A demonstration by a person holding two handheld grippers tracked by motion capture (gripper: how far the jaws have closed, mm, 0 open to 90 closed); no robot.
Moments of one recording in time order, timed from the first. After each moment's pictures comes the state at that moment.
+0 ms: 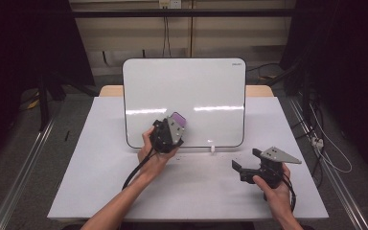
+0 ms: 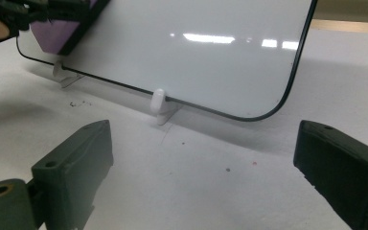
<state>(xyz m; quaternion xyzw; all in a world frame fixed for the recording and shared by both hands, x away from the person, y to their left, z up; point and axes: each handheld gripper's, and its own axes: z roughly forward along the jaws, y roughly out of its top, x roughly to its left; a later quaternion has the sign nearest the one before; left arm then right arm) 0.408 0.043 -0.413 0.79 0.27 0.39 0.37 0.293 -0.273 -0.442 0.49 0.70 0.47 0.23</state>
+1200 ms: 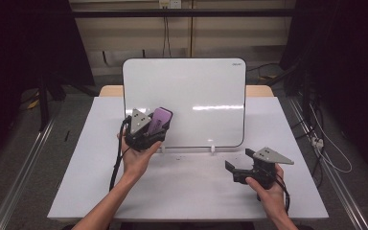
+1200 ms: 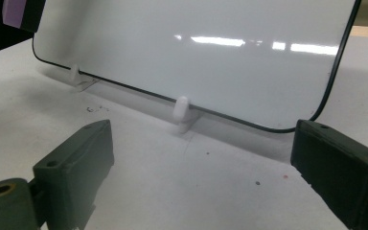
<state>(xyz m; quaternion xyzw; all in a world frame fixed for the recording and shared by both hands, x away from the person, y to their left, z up) 0.394 0.098 -0.374 0.73 0.35 0.26 0.52 0.293 -0.253 -0.441 0.48 0.70 0.48 0.22</state>
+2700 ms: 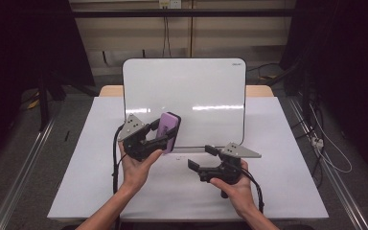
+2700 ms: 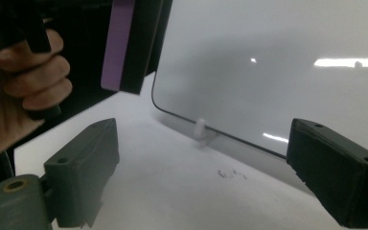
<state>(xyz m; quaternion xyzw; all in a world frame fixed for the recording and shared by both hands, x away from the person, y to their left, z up) 0.362 0.099 -0.356 0.70 0.33 0.16 0.61 0.309 -0.164 -0.423 0.42 0.67 0.60 0.12</state>
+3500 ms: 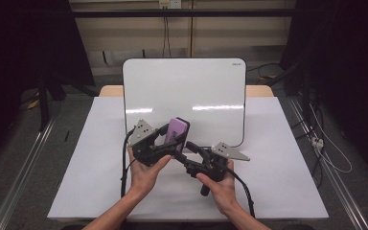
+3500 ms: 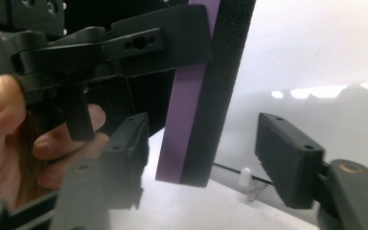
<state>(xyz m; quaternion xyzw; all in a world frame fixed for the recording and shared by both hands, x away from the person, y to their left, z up) 0.353 0.079 -0.366 0.71 0.33 0.15 0.60 0.313 -0.128 -0.426 0.41 0.60 0.68 0.10</state>
